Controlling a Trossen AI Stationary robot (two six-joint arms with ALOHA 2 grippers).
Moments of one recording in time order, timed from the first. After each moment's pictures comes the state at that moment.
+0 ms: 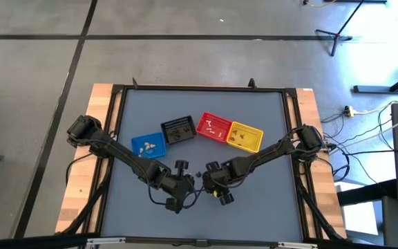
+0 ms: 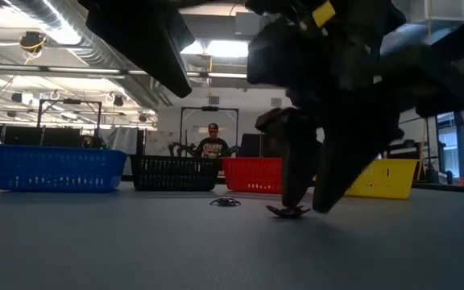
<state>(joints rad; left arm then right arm) -0.46 1.76 1.23 -0.46 -0.28 -0.26 0.33 1.98 1.28 -0.46 -0.11 -0.04</state>
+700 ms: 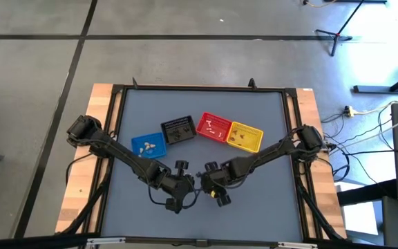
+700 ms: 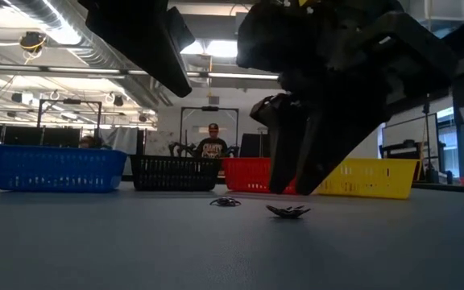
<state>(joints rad) -0.46 1.76 1.23 -0.46 -0.28 -0.26 0.35 1.98 1.31 -0.44 -0.10 0.02</state>
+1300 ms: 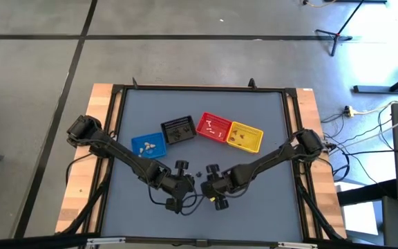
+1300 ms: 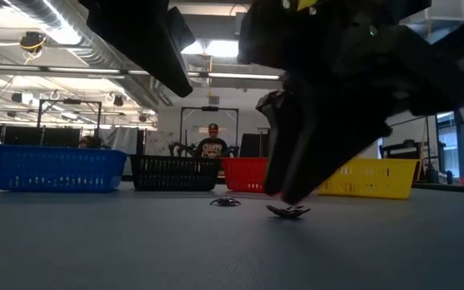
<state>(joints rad) -0.46 1.76 1.23 -0.46 -0.28 -0.26 0.41 2.00 1.32 -0.41 0.10 0.11</state>
